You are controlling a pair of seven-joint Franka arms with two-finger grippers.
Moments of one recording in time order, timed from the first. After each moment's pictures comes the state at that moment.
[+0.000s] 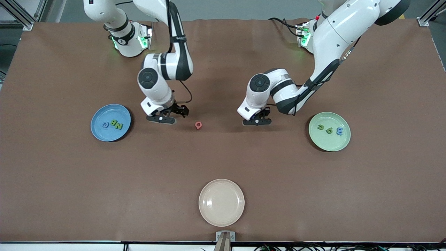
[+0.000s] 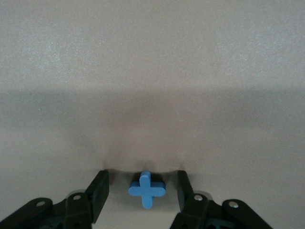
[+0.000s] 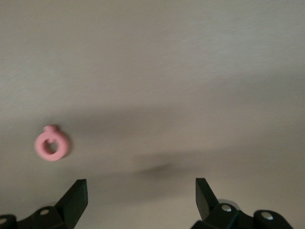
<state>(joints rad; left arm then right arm) -0.05 0.69 -0.69 -2.00 0.65 2.40 -1.16 1.63 0.64 -1.05 -2.18 0.88 2.32 0.13</state>
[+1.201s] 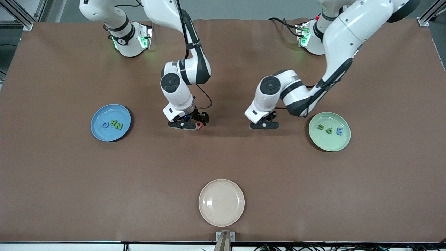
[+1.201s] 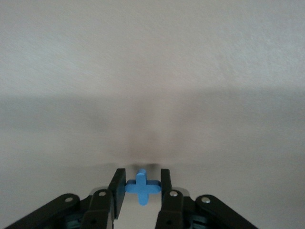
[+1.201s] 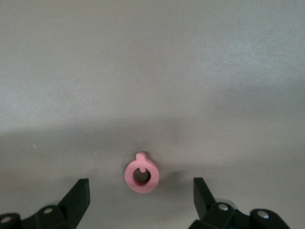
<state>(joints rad) 0.13 0.65 -0.78 -2.04 0.66 2.39 -1.04 1.43 0.69 -0.78 -2.00 0.88 2.47 0.27</state>
